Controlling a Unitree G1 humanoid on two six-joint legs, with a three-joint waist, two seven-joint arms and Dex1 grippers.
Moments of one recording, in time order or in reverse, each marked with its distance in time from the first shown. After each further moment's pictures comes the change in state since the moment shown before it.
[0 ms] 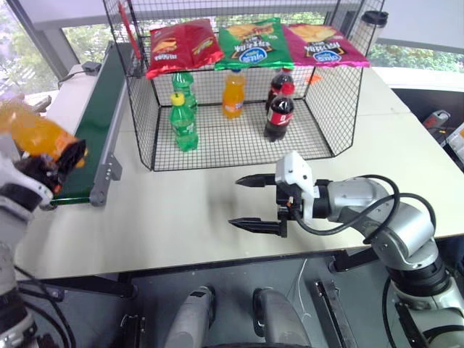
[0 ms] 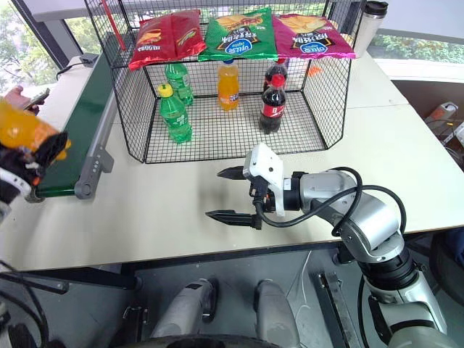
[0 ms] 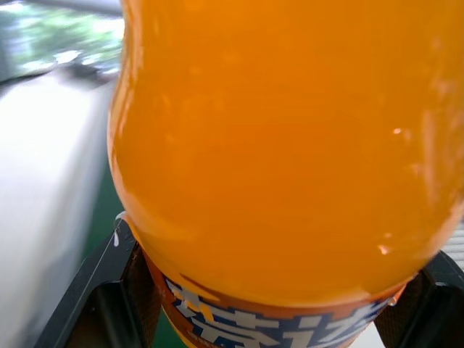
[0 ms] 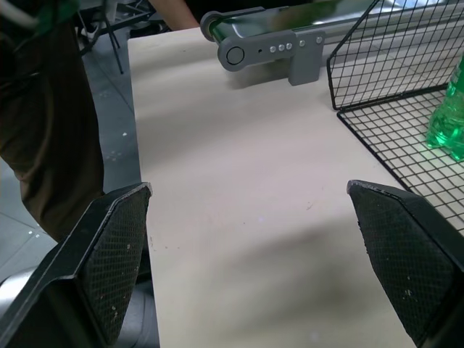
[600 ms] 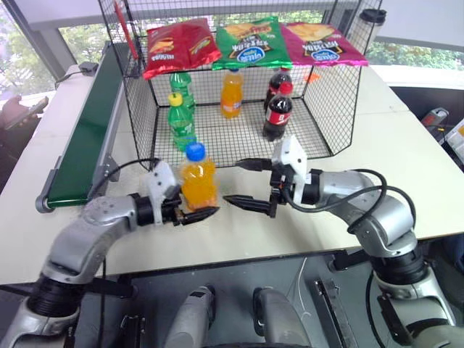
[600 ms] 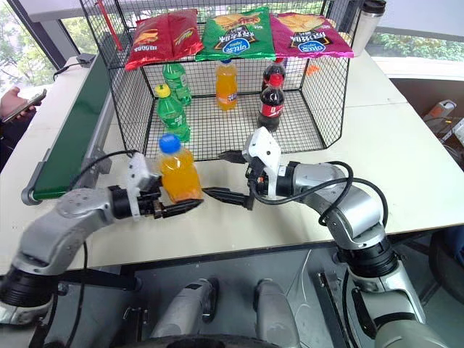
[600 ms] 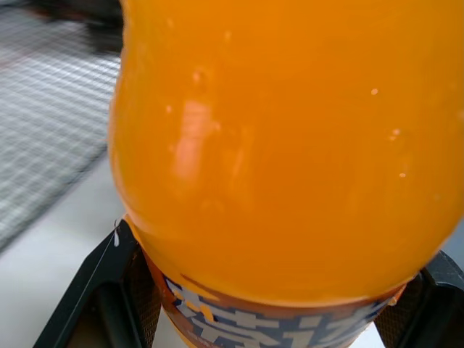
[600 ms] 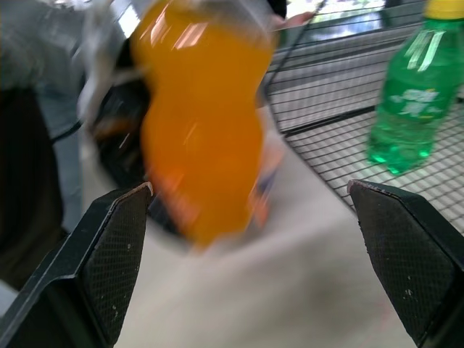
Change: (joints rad) left arm -0.043 -0.012 -0.764 -0.063 0.299 -0.230 -0.418; right arm -0.049 0.115 -0.002 0.151 -0.074 -0.088 -0.068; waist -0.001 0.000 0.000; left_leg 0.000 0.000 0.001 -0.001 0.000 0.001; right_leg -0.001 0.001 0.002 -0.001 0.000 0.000
